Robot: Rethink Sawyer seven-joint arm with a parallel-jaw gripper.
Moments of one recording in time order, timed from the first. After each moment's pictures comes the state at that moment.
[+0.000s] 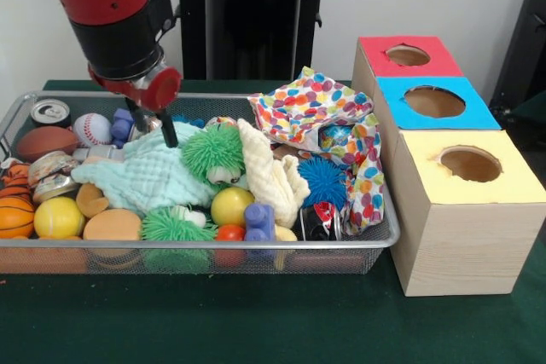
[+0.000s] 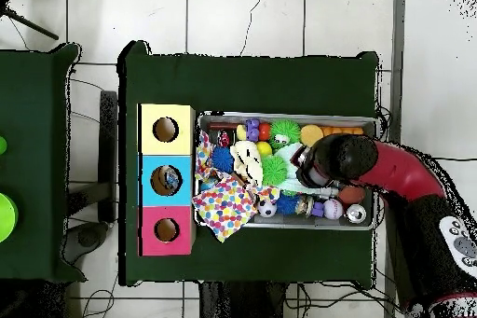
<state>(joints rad) -0.71 -0.54 0.29 1.50 -0.31 0.88 2.12</state>
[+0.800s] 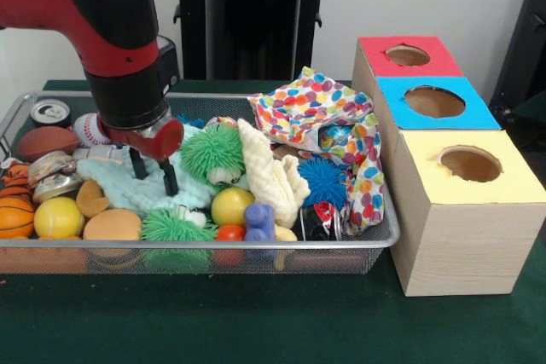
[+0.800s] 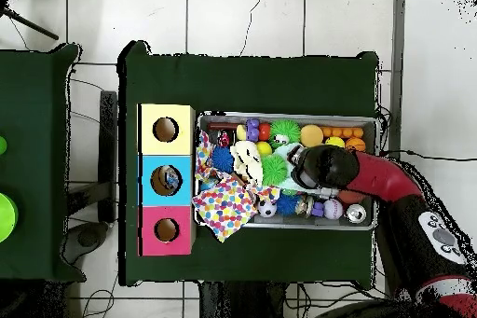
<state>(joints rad) -0.72 -0.43 0.30 1.50 -0.38 0.63 2.12</state>
